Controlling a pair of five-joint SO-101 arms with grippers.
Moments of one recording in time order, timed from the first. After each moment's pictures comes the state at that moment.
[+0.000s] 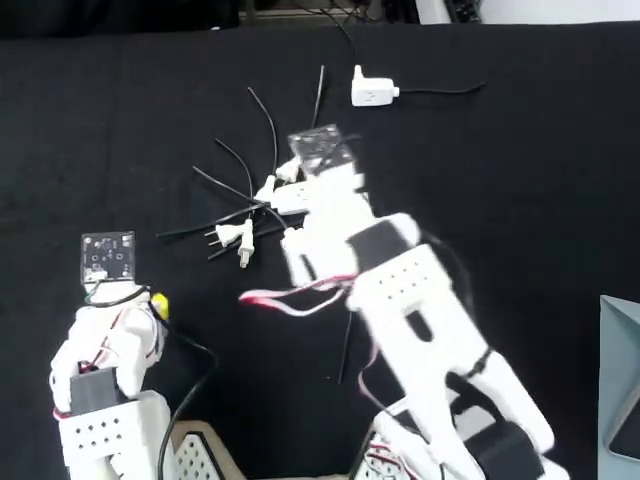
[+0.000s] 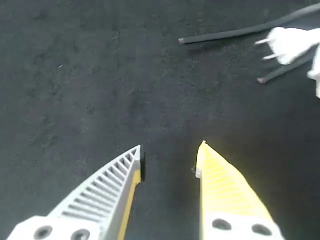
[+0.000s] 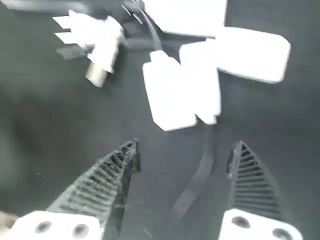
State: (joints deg) left arm -20.3 -93.1 88.7 62.5 -11.5; right arm -29.0 -27.2 35.1 66.9 -9.4
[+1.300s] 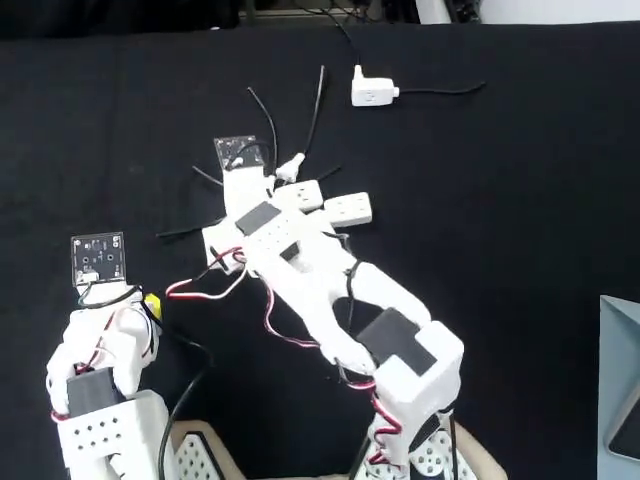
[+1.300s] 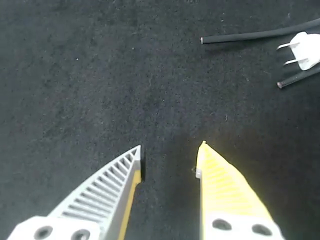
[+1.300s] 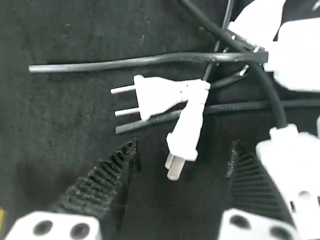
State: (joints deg) left arm -22.9 -93.1 88.7 62.5 -11.5; right arm -41.0 16.3 14.0 48.0 -28.5
